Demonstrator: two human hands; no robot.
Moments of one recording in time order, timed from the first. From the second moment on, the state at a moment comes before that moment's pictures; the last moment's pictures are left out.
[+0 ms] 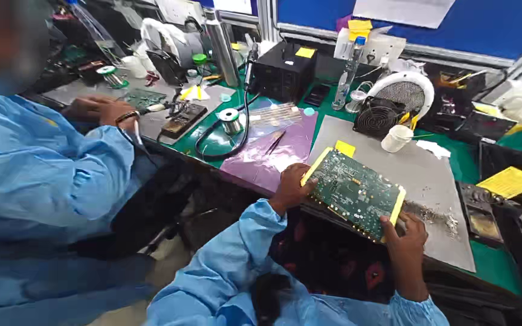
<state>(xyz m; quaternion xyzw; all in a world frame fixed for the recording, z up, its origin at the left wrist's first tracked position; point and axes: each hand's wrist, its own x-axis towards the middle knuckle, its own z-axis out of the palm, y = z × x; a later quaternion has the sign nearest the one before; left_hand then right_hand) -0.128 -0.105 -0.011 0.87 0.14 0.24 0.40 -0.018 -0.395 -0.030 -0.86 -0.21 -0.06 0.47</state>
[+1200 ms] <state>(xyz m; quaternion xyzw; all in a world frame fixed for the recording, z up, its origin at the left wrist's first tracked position) -0.494 -0.232 -0.019 0.26 0.10 0.58 0.77 -0.212 -0.296 -0.026 -0.28 -0.85 -0.28 0.34</state>
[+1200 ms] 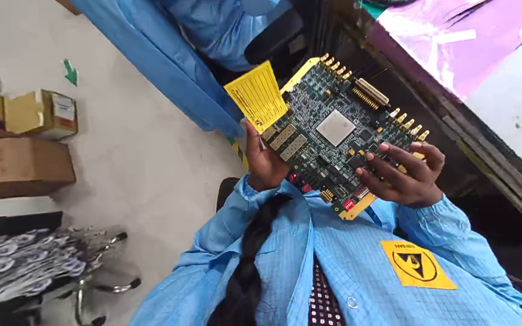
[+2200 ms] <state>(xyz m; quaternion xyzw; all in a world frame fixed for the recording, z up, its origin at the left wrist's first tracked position) -0.554 -0.251 -0.038 0.27 0.08 0.64 0.72 -0.271 -0.256 -0.043 -0.31 -0.79 -0.29 0.44</state>
